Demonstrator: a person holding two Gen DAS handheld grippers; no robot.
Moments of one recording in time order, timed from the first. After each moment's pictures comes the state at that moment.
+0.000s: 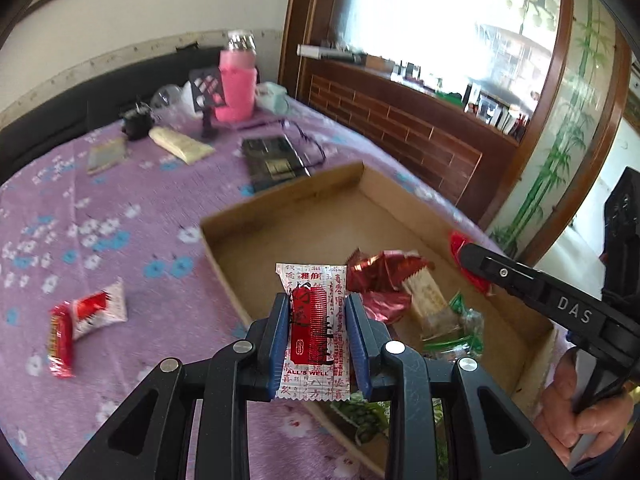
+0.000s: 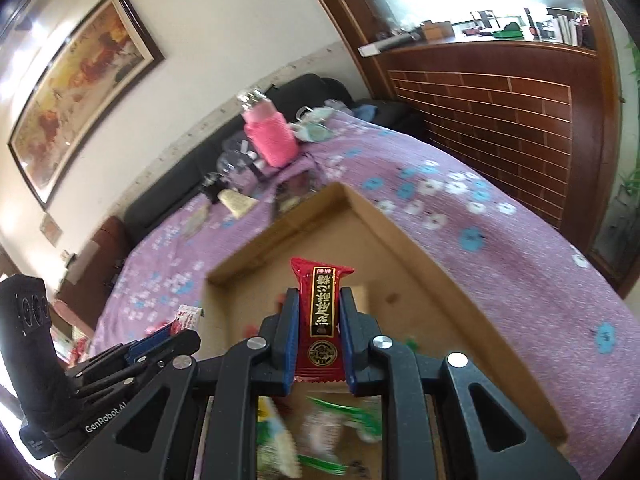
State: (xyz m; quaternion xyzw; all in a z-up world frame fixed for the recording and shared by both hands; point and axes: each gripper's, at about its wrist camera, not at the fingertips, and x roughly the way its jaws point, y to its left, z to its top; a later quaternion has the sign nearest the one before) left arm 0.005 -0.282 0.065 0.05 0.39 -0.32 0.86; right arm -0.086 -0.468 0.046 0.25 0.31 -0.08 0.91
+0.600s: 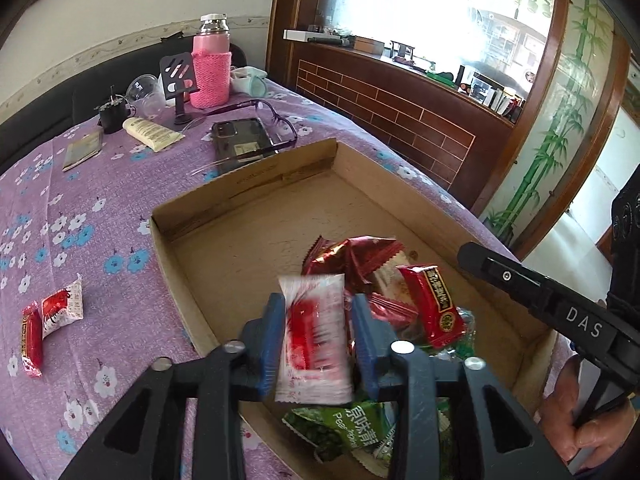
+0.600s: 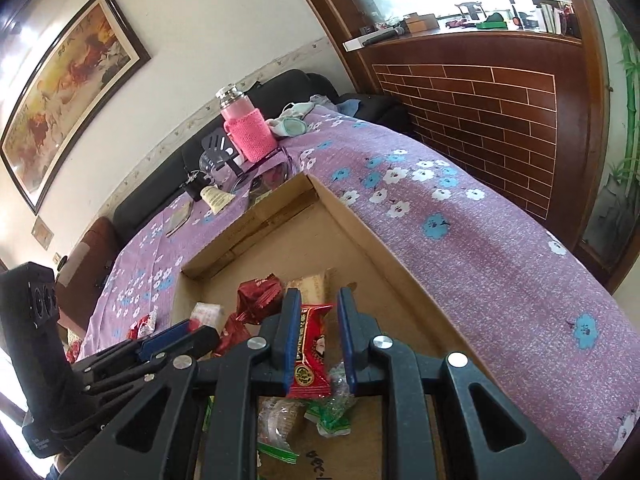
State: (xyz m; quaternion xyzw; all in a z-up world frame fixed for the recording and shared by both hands) left arm -0.004 -0.309 0.058 0.06 0.41 -0.34 0.85; right arm -0.101 -0.484 0.037 0.27 0.31 -0.09 0.91
